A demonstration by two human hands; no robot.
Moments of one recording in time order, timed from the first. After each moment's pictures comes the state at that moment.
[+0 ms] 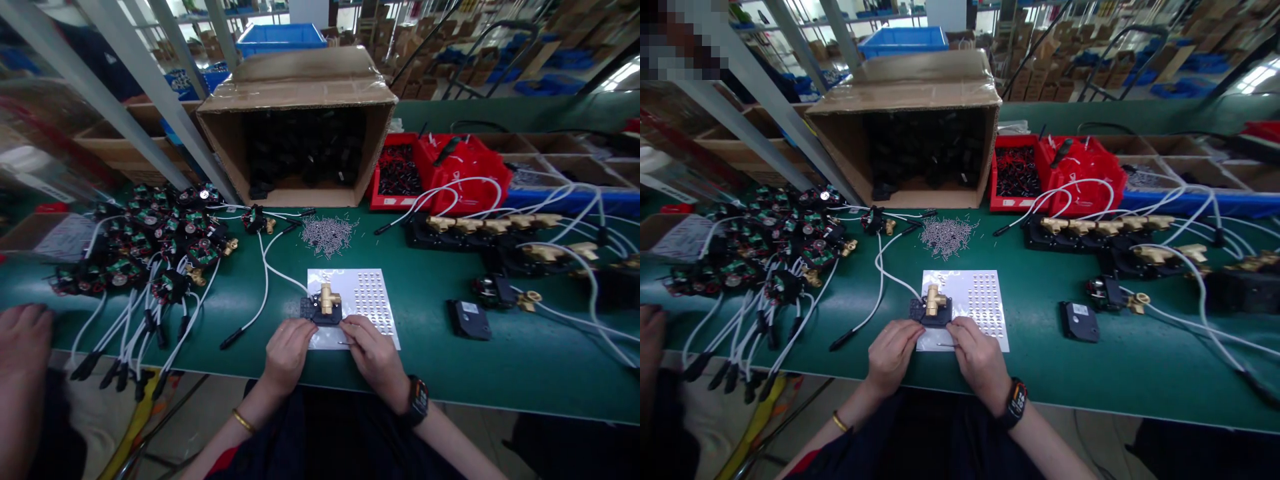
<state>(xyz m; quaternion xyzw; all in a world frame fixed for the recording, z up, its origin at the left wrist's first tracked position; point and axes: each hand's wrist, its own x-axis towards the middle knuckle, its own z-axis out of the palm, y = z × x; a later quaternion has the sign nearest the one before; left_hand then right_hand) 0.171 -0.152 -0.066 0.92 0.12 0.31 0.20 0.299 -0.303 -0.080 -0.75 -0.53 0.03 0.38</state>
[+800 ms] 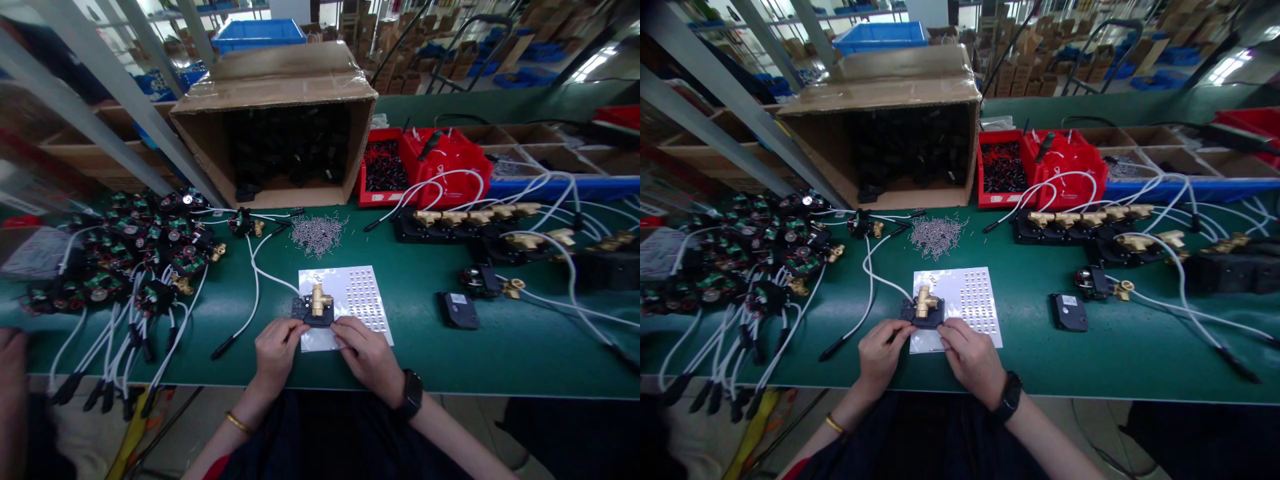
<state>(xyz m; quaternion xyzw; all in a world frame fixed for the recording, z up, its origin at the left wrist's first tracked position) 0.178 -0.144 -0.069 0.89 0.23 0.26 0.29 0.300 -0.305 -0.071 -0.76 -0.54 0.08 0.36</state>
